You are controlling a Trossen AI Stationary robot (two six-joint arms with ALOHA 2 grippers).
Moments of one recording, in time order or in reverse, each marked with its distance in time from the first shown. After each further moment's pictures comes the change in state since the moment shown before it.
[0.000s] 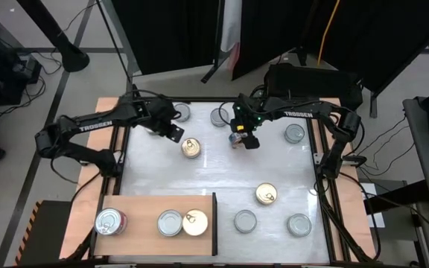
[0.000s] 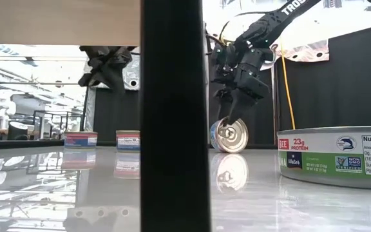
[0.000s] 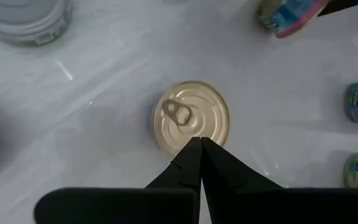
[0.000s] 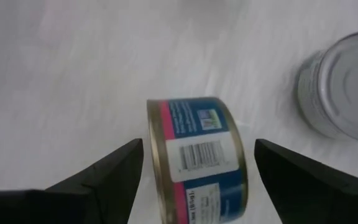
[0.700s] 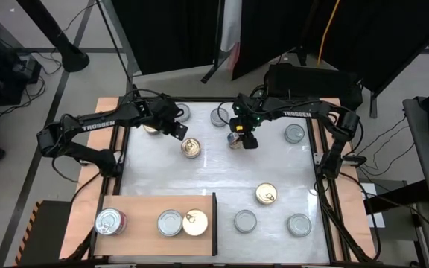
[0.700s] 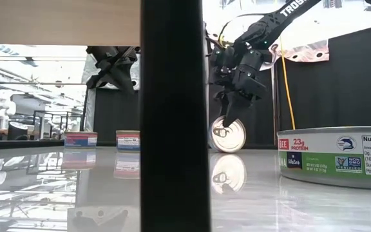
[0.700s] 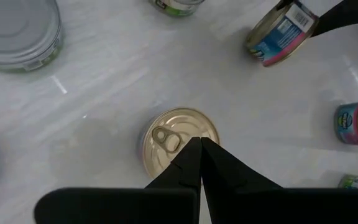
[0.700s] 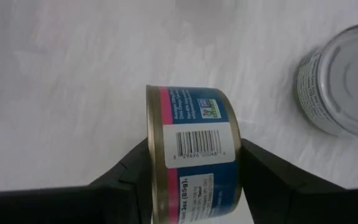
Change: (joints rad) left arm -0.001 0.028 0.000 0.102 -0.021 -0.028; right arm 0.006 0.024 0.005 -0.006 0.003 0.039
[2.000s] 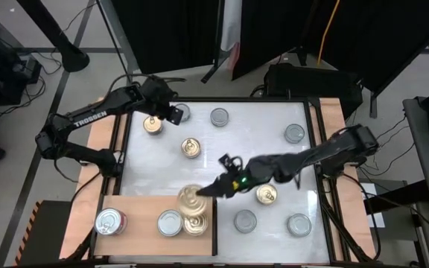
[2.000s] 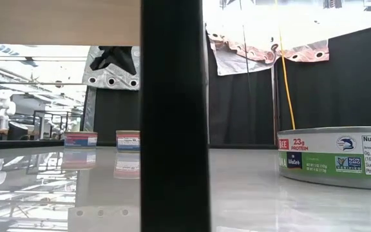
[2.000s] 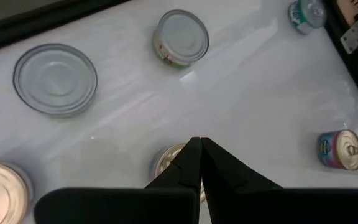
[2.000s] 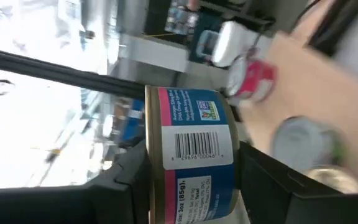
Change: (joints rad) left arm 0.112 -0.015 0.203 -0.160 0.008 0.088; right arm 0.768 -0.186 0.057 0.930 0.270 1.997
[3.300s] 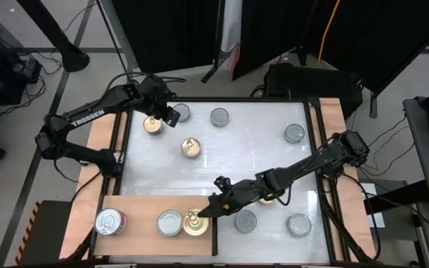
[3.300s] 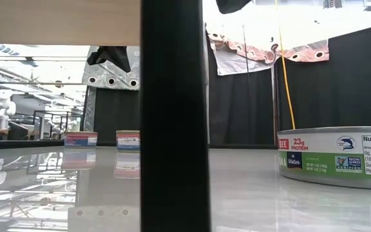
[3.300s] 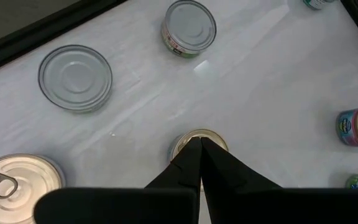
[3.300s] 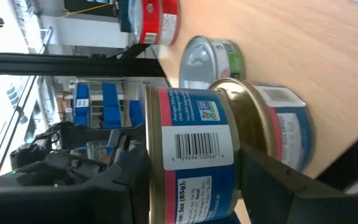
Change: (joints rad) left arm 0.000 -0.003 0.057 -0.122 -0.027 0.104; right arm 0.087 0.137 0.000 -0.152 -0.005 0.183
